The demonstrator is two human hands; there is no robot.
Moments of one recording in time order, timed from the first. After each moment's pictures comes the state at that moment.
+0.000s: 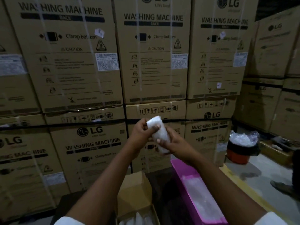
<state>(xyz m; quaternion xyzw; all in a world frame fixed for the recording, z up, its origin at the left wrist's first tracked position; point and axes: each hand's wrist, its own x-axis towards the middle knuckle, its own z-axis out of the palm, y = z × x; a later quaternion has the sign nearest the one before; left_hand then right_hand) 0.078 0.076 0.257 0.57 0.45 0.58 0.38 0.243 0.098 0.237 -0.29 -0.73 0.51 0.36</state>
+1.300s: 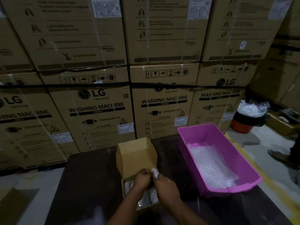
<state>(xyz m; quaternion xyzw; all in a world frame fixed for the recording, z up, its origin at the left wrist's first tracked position) 0.063 0.052 -0.046 0.29 0.71 0.41 0.50 0.183 0.050 -0.038 -0.49 -0.87 0.03 0.01</state>
